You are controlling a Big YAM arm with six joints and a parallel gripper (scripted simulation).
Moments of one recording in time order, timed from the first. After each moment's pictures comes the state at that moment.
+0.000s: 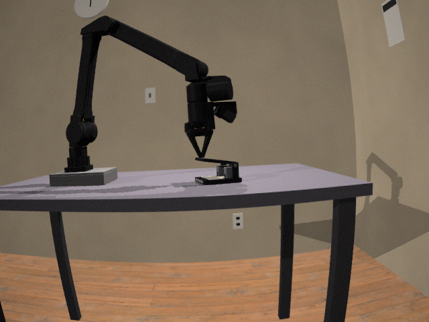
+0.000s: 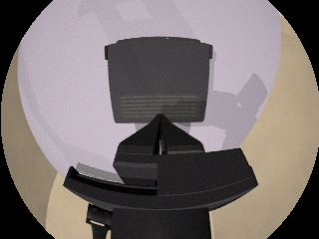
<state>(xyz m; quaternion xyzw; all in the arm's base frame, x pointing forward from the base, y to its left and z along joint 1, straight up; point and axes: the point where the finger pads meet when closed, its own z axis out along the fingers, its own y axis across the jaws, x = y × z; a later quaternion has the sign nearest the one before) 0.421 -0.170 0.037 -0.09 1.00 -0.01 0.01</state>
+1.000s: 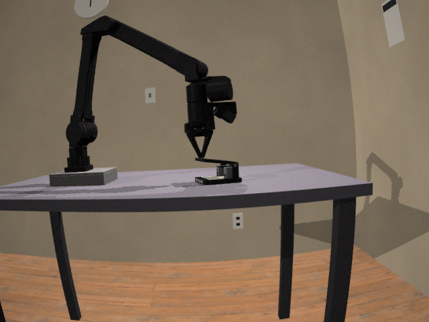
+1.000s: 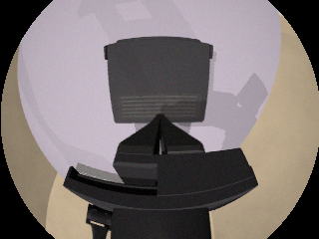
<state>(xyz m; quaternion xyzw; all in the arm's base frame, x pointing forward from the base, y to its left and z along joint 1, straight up) 0.421 -0.170 0.036 -0.09 1.00 -0.01 0.01</state>
